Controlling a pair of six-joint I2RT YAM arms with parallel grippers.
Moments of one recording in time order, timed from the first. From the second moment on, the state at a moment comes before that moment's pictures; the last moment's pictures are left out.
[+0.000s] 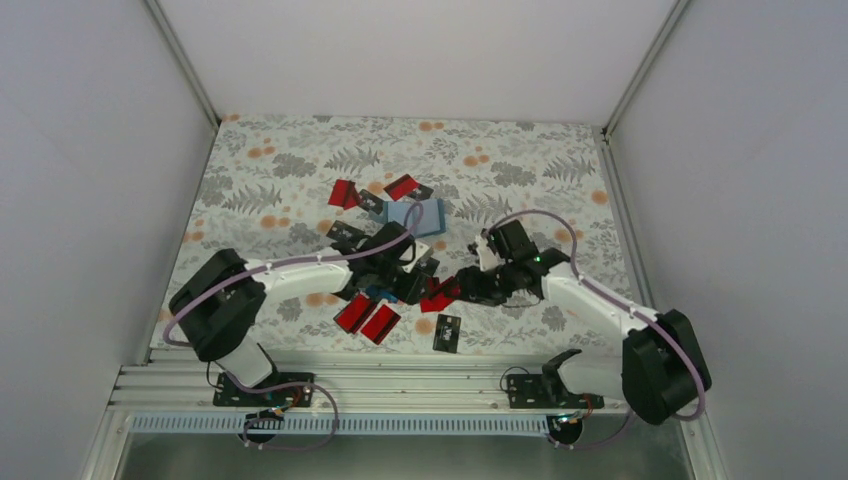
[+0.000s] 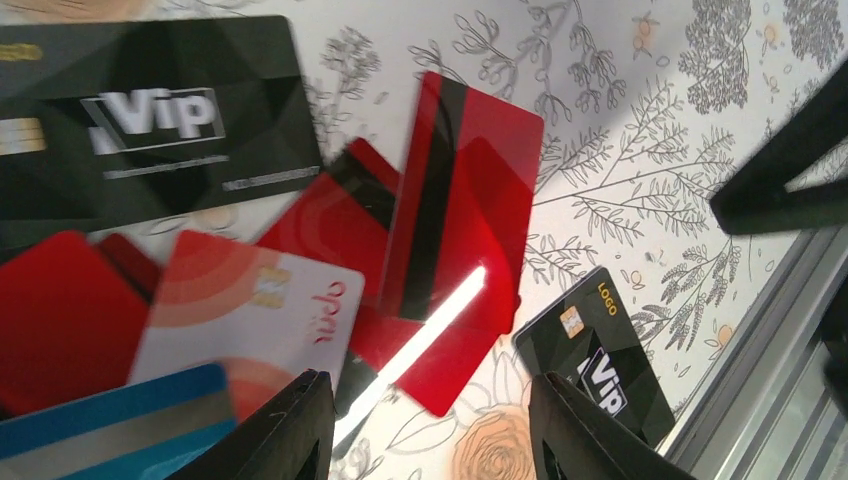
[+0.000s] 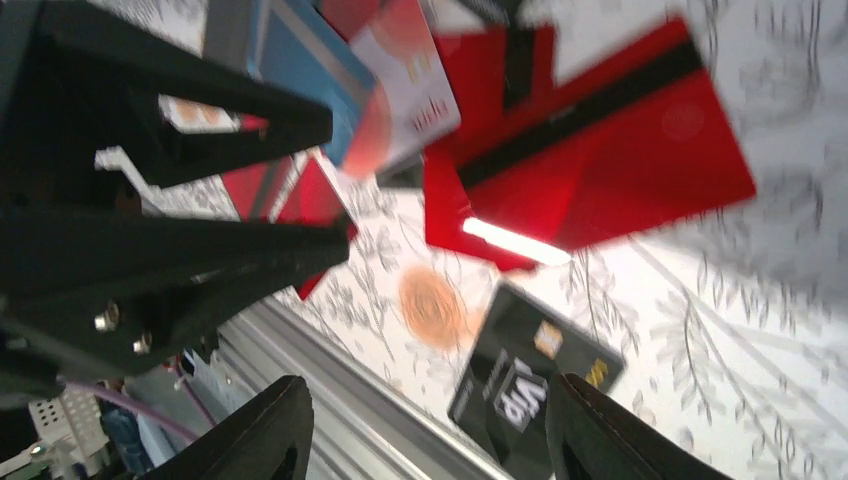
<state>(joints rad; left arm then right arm) -0.85 1.58 0.89 -0.30 0.29 -0.35 0.51 1.26 0.71 -0.57 -0.59 0.52</state>
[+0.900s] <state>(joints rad) -1.00 1.80 1.00 -0.28 0.33 -0.36 0.61 1.08 0.30 -0.44 -0.73 0.79</state>
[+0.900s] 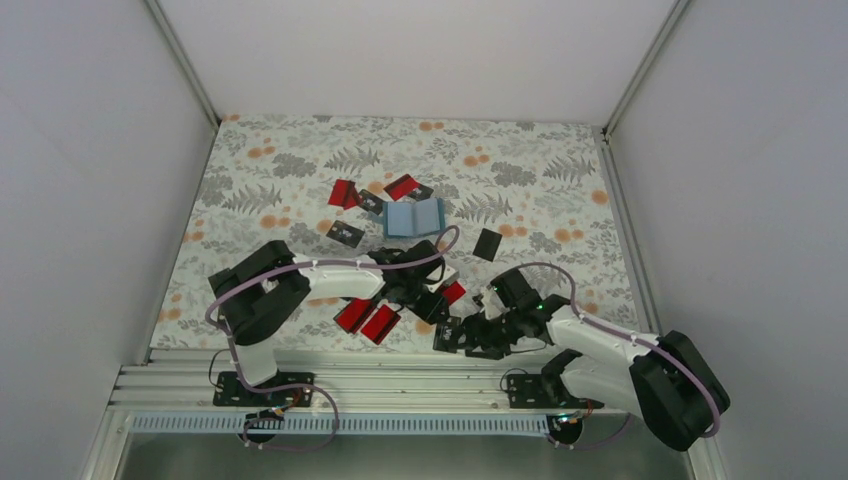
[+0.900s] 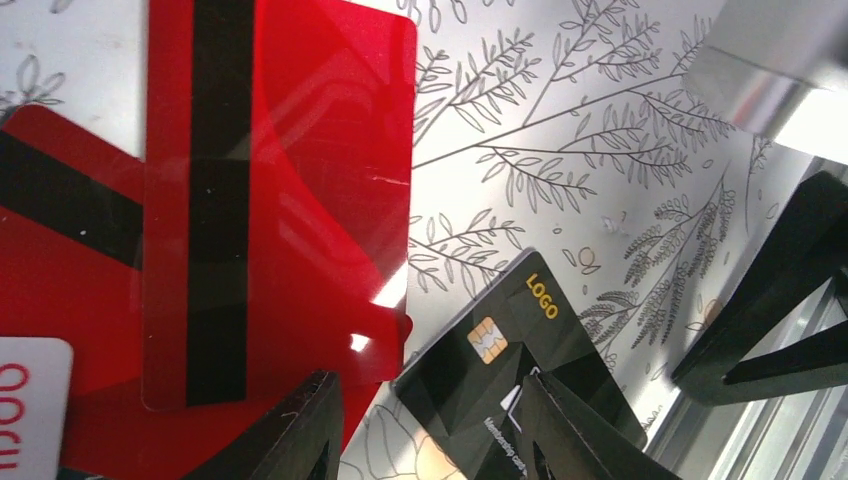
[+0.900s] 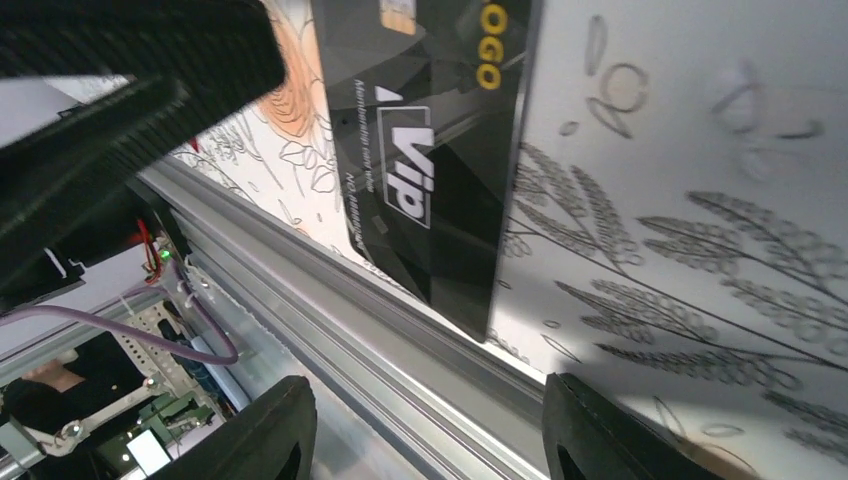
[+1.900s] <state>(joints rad) -1.06 1.80 0.97 -0.24 0.41 -0.43 0.71 1.05 0.23 -0.34 -0.68 0.98</state>
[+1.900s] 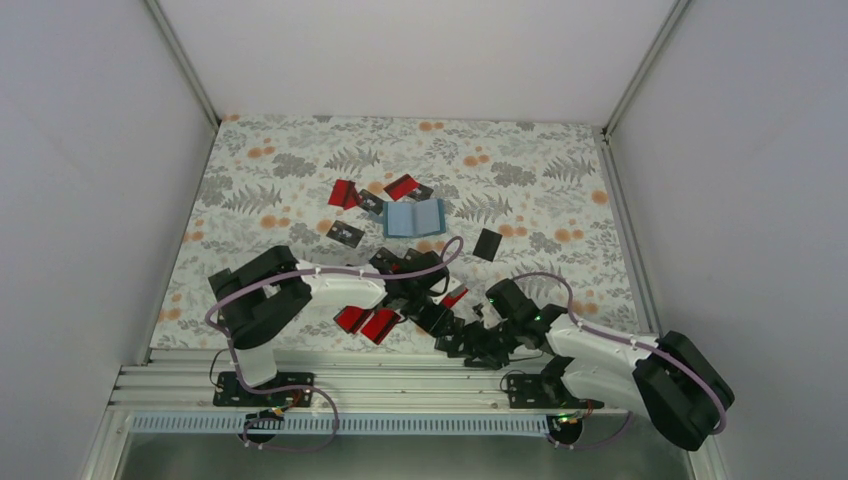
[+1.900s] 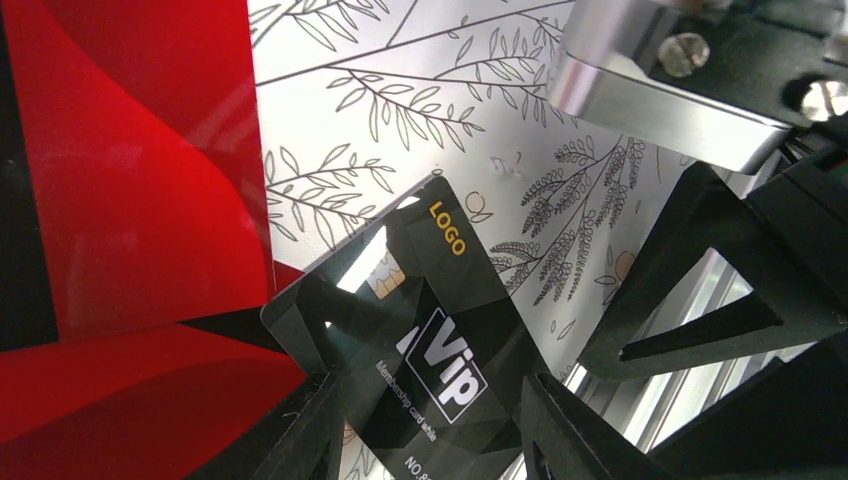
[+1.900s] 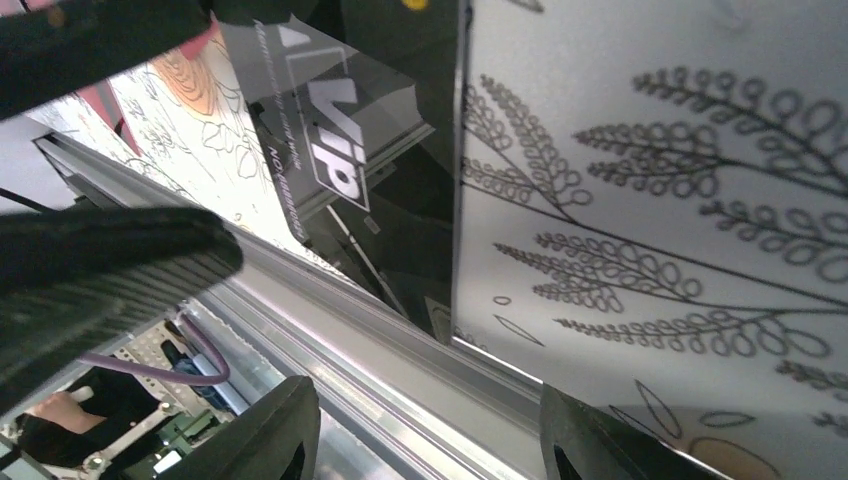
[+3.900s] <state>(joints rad) -1.06 1.81 1.07 -0.22 0.46 -0.39 0.64 0.87 0.23 -0.44 -0.65 0.95</state>
